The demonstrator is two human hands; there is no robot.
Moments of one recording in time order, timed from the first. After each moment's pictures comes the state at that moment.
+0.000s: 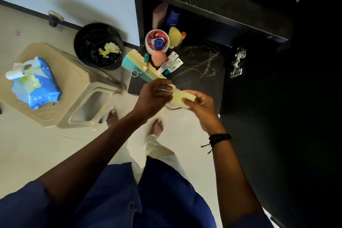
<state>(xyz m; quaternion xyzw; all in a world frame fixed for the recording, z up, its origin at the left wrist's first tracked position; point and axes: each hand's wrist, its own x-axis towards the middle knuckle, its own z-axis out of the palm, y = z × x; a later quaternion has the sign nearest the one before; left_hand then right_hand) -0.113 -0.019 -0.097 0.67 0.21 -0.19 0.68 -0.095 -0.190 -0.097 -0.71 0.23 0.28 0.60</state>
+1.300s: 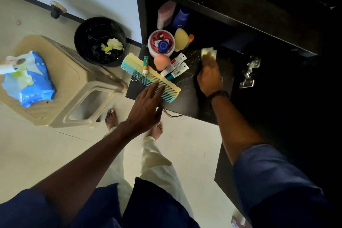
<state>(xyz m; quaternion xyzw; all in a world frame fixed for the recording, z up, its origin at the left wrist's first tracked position) -0.121 -0.002 -0.176 0.94 0.00 -0.17 0.30 0.042 -0.196 -0.199 -0.98 -0.10 0.15 0.13</state>
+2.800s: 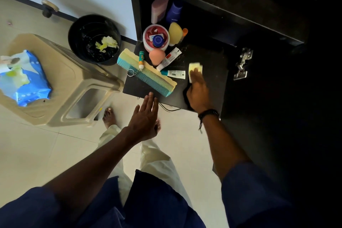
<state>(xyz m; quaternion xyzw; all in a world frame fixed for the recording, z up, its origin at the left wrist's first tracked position) -0.160 -0.020 -0.176 0.93 -0.04 -0.32 0.19 -0.038 -0.198 -0.202 -0.96 -0.06 0.15 0.21</state>
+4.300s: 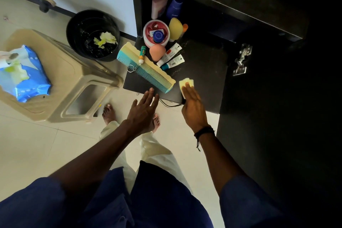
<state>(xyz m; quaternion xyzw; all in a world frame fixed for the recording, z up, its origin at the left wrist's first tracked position) -0.156 -0.012 -0.171 0.93 -0.06 -0.34 0.15 -0.106 -0.202 -0.184 -0.96 -0.13 0.17 0.18</state>
